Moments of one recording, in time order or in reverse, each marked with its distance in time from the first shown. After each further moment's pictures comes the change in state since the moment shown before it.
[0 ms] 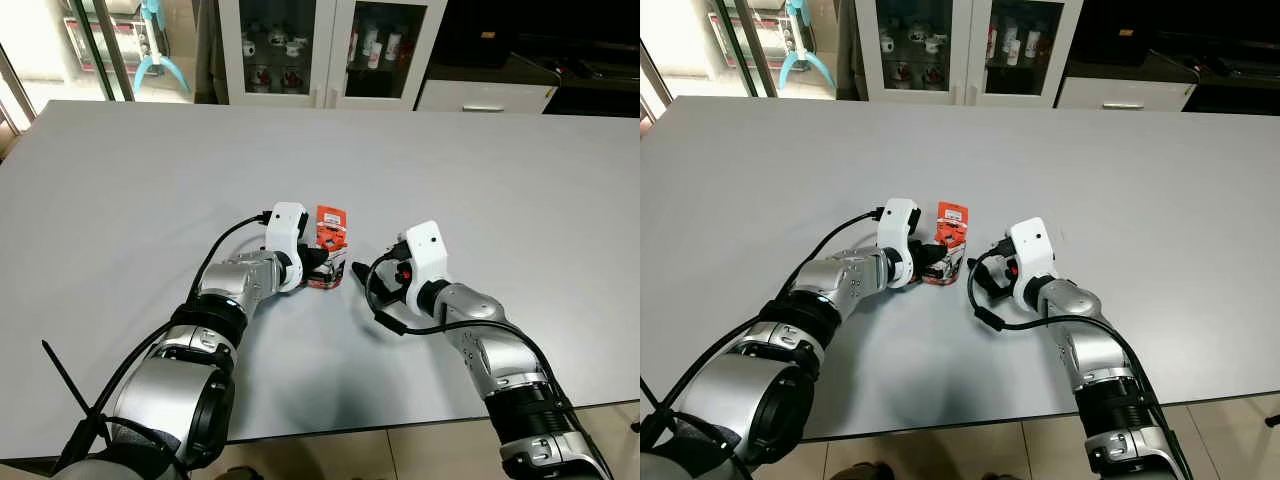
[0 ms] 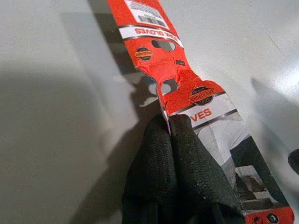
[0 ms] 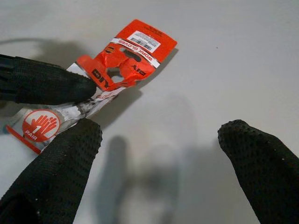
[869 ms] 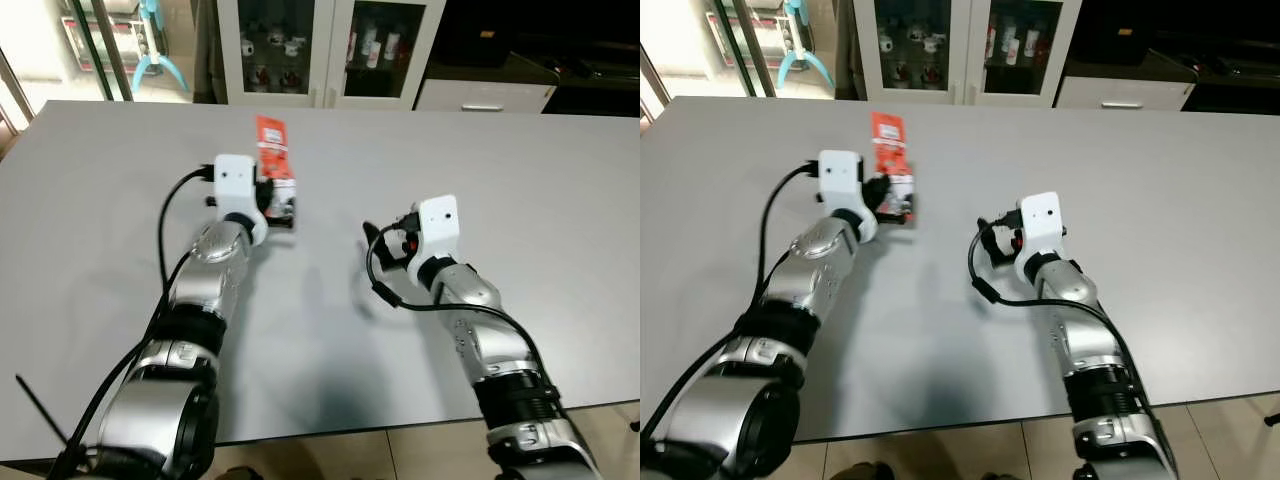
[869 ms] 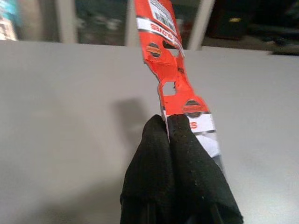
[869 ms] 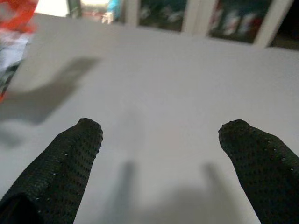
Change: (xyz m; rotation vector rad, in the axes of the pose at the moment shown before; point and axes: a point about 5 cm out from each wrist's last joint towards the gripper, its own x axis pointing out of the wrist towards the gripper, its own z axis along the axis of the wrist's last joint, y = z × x) left arm -0.037 0.034 0.046 0.159 -0.517 0.385; right arm 0.006 -0.008 0.031 0.003 -0.233 -0.220
